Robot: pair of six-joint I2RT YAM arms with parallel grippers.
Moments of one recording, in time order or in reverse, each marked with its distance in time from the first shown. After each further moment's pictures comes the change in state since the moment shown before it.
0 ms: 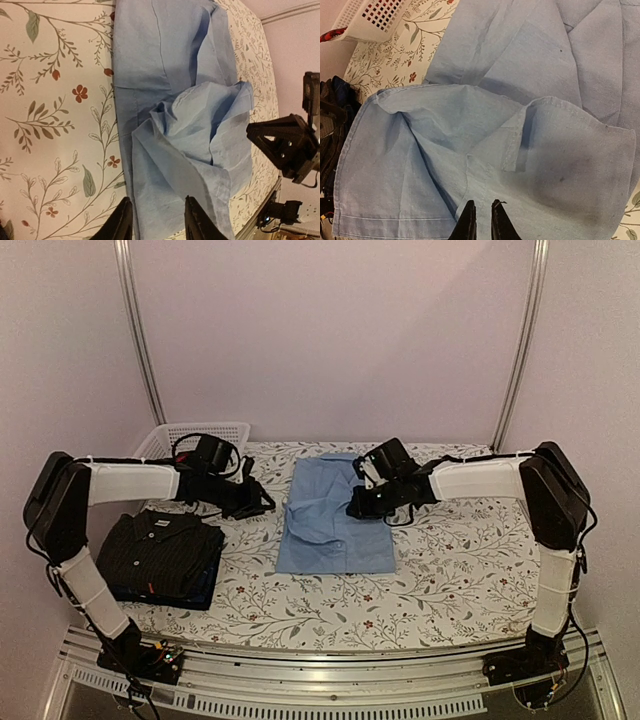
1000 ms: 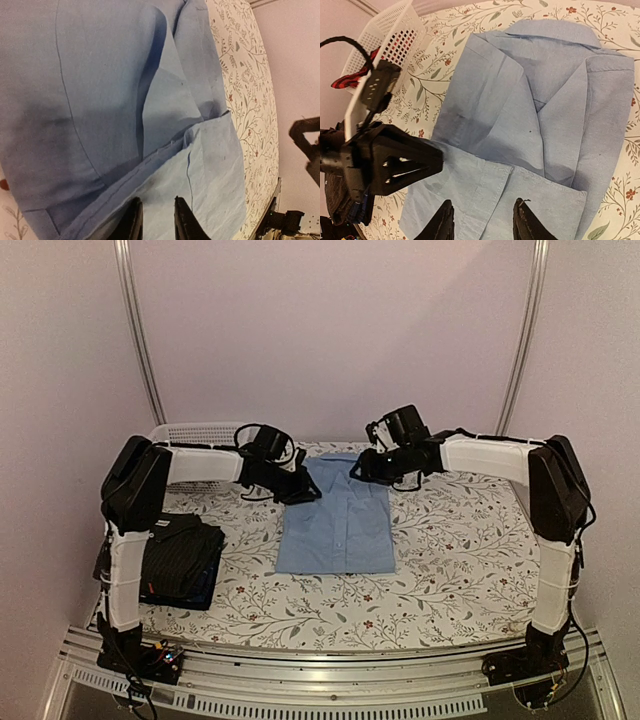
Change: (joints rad) left arm -0.102 0.456 0.473 -0.019 0.042 0.008; right arm -0.104 0.092 0.234 -0.077 -0.062 -0.015
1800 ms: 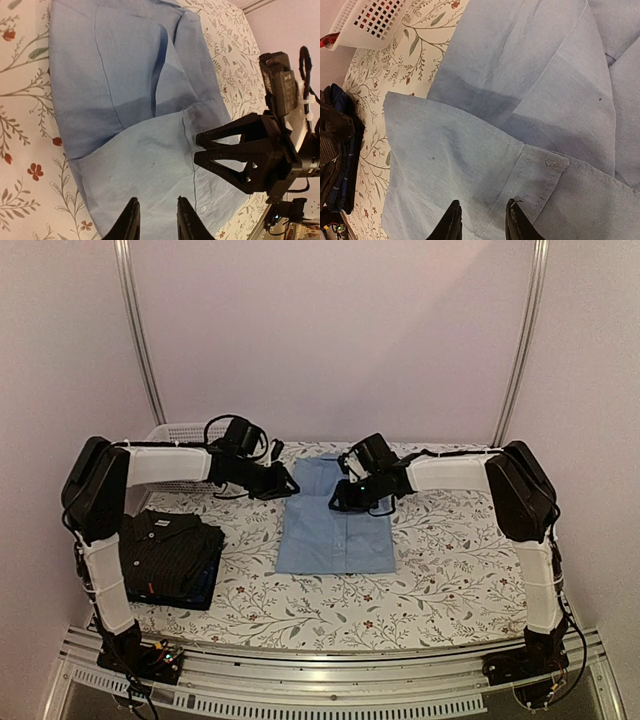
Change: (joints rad) left arm 0.056 -0.221 -0.175 -0.014 -0.024 0.092; right arm 0.090 0.149 0.047 0.023 -0.018 -0.010
